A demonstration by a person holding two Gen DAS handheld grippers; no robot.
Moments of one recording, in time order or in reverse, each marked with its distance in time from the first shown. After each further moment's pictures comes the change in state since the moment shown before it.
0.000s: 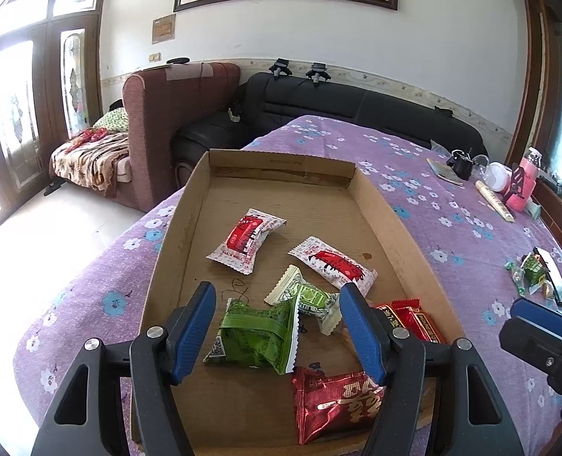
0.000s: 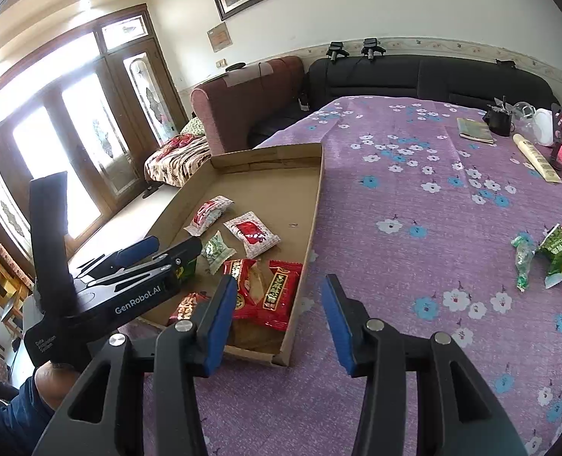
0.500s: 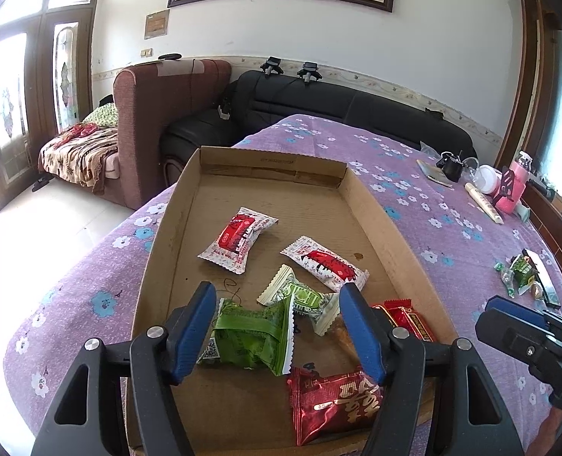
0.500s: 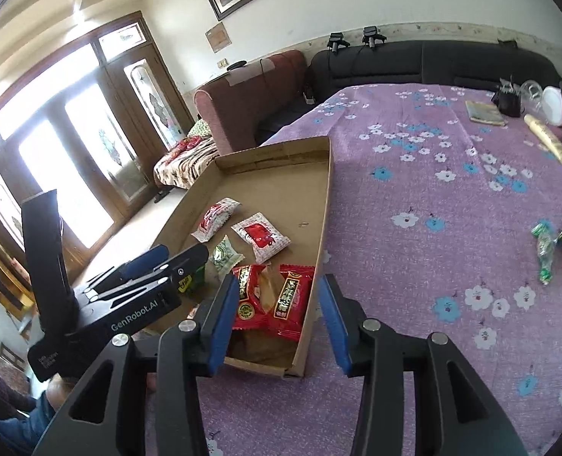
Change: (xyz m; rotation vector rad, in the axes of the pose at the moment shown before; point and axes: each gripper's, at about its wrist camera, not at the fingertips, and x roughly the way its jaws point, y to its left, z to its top) left arm 0.001 0.005 0.002 -0.012 0.009 -0.057; right arm 0.014 0.000 0.003 0.044 0.012 0.049
